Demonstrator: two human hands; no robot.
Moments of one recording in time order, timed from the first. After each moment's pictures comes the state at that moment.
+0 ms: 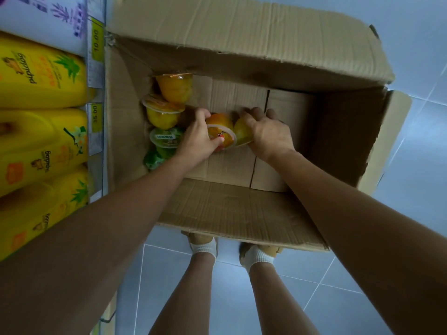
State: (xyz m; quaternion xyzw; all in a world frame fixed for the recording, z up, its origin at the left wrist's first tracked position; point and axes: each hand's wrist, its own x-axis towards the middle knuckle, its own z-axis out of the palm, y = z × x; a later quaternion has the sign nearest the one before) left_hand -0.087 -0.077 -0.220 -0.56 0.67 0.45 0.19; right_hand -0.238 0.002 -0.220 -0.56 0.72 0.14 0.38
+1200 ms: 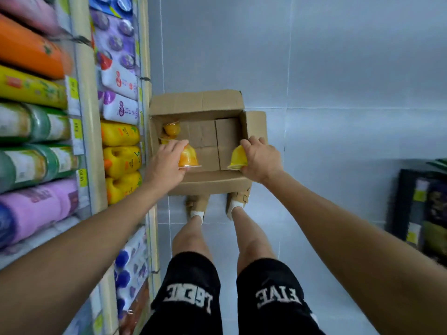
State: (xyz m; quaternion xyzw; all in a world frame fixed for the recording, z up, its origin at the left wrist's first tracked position) left_hand -0.090 -0.040 0.217 -0.36 0.87 0.25 0.22; right_hand -0.270 0.108 0.215 -0.46 0.81 0.09 0.36
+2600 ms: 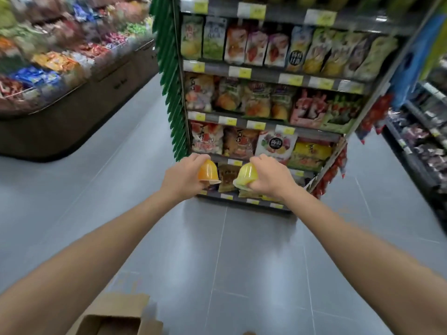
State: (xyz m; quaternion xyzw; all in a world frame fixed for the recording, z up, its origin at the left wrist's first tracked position) left_hand -0.220 0.453 0.661 0.42 0.89 0.16 0.00; right_hand -0.096 0.648 0.679 0.15 0.99 -0.05 0.01
